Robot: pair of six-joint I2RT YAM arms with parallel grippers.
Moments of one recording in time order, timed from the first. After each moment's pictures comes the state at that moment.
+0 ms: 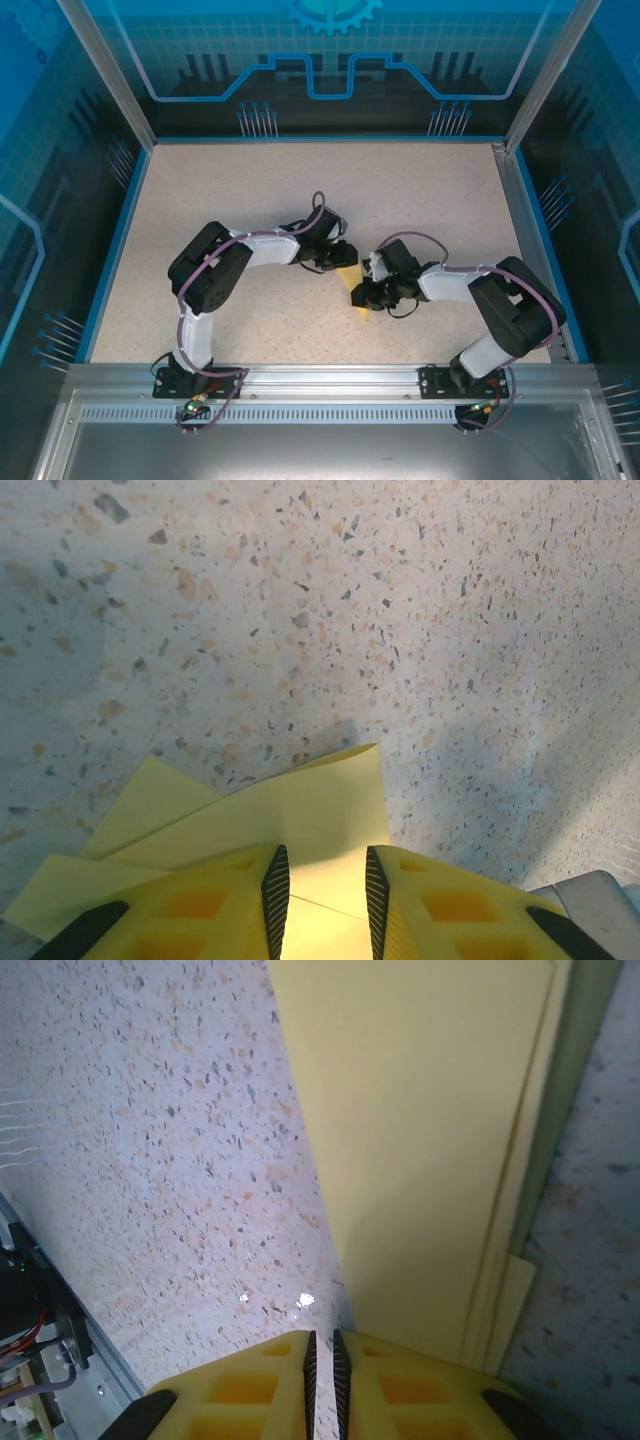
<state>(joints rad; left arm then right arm) -0.65 2.00 1.16 -0.11 0.39 -0.77 0.55 1.56 0.56 -0.10 -0.59 0.66</state>
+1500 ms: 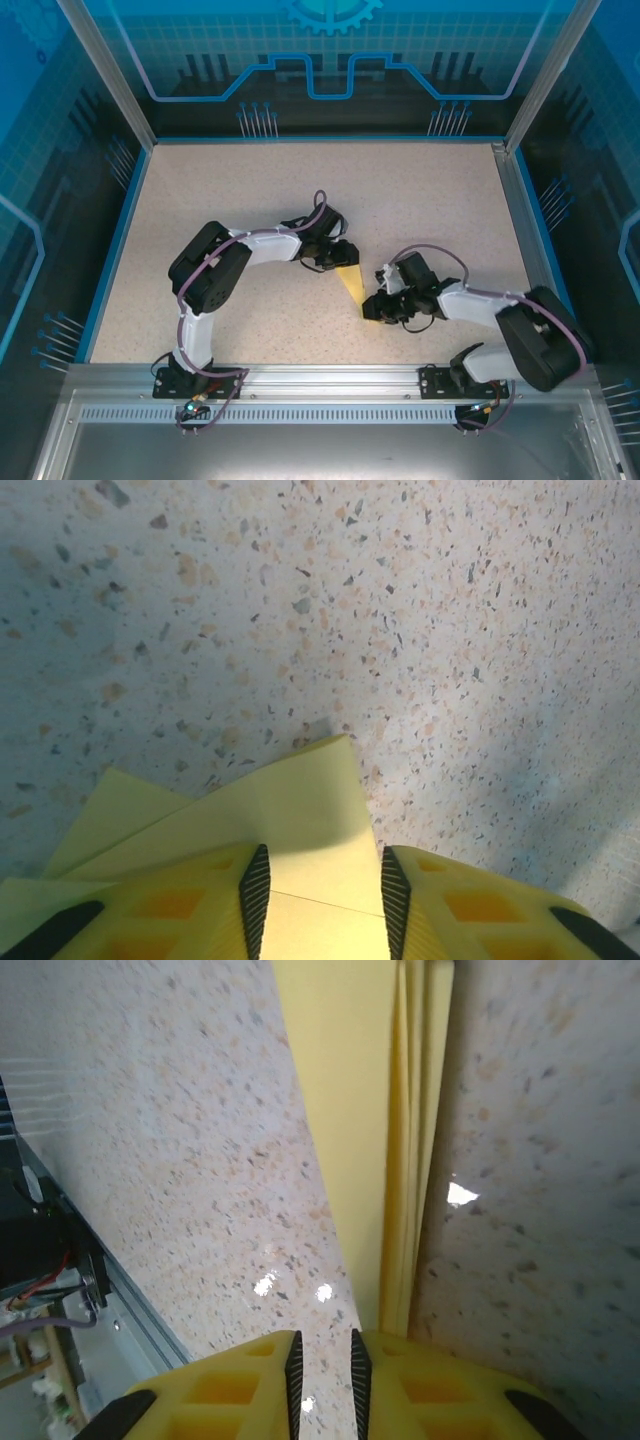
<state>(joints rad) -0.65 2.00 1.22 -0.22 0.38 -0.75 0.51 1.29 0.40 -0.15 -0.62 0.65</state>
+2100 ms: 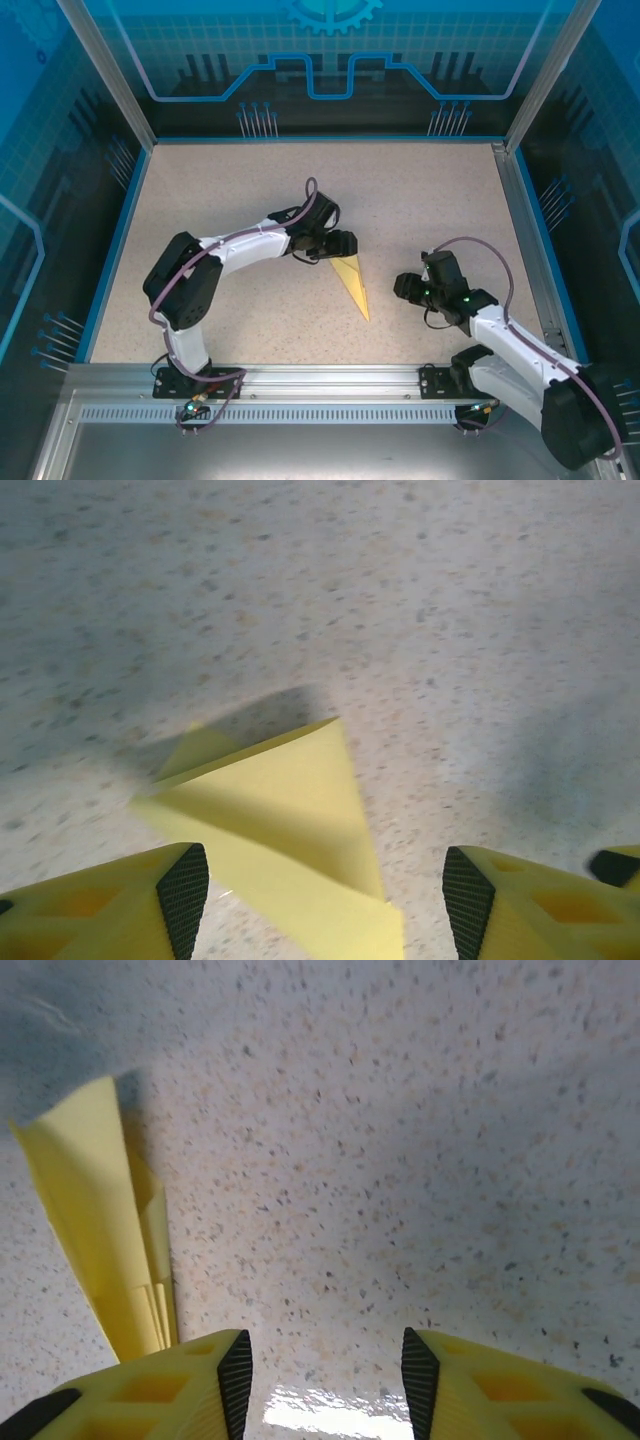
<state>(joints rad) -0.66 1.82 1.24 -0.42 0.21 -0.72 0.38 0.89 0.36 -0.34 -0.09 0.66</state>
